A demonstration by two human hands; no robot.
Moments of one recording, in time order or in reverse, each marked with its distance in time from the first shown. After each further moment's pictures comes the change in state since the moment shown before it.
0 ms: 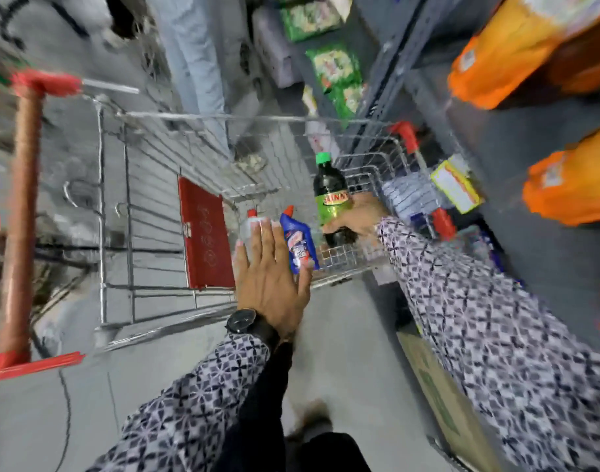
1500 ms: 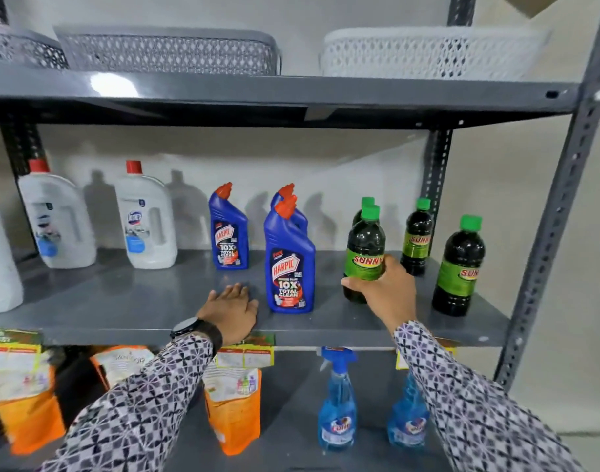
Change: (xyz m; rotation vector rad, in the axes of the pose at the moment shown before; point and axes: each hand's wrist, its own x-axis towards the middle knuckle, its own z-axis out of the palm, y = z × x) left_hand -0.140 0.550 -0.219 0.351 0.066 1.309; right_hand -0.594 0.253 -0.366 0.429 1.703 0.244
